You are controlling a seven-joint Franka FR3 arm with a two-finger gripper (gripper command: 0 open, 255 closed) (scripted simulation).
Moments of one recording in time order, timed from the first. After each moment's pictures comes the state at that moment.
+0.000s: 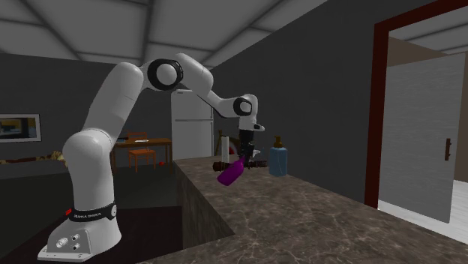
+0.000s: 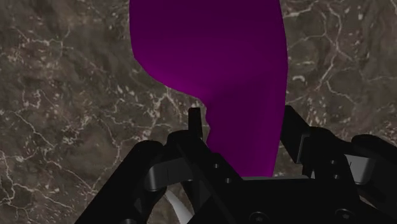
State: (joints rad) arm 0.30 0.46 0.24 -1.61 -0.16 1.88 0.30
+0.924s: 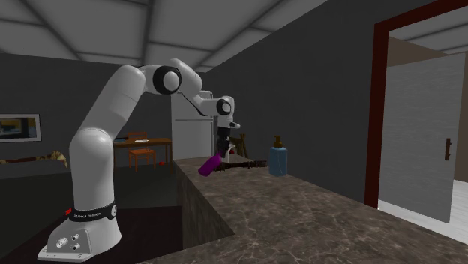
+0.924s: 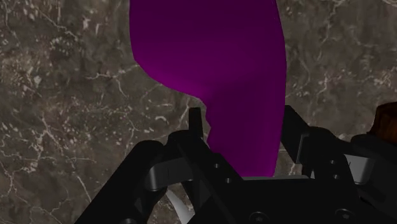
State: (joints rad) arm 0.51 0.50 0.33 -1.56 -0.16 1.85 0.58
